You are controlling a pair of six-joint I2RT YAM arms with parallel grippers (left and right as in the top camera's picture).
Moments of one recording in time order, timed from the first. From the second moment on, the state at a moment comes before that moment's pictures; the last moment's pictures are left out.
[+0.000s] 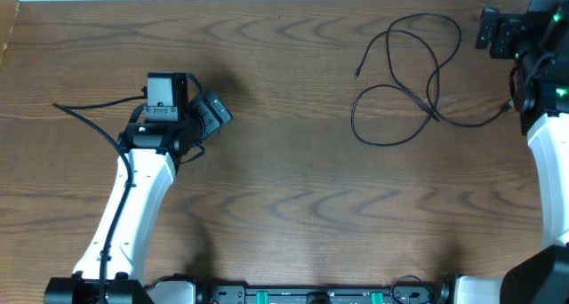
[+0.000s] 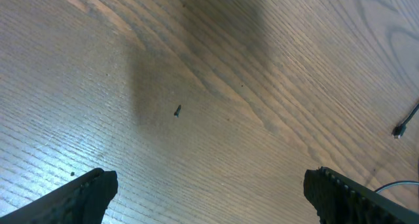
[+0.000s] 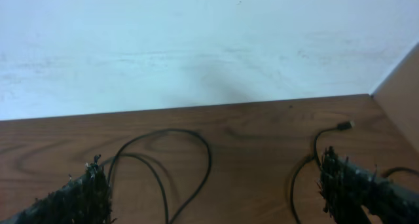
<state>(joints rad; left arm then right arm) -0.04 1.39 1.02 -0.63 0.07 -0.67 -0.20 1.52 1.31 -0.17 -0.07 -0.08</state>
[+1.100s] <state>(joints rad) -0.04 1.39 1.02 -0.63 0.07 -0.67 -0.20 1.06 0.89 -0.04 -0.11 -0.14</state>
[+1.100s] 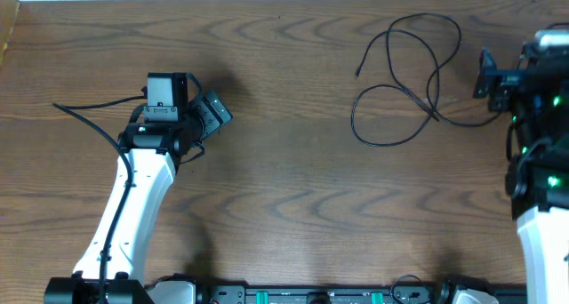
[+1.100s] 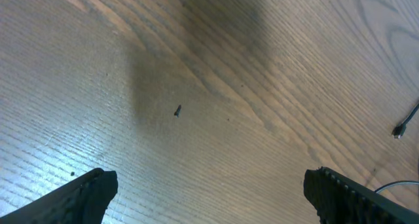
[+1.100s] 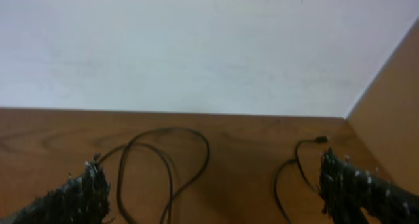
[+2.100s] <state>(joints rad) -0.04 1.39 1.02 -0.63 0.07 -0.67 -0.08 0.16 0.81 -0.26 -0.11 -0.17</state>
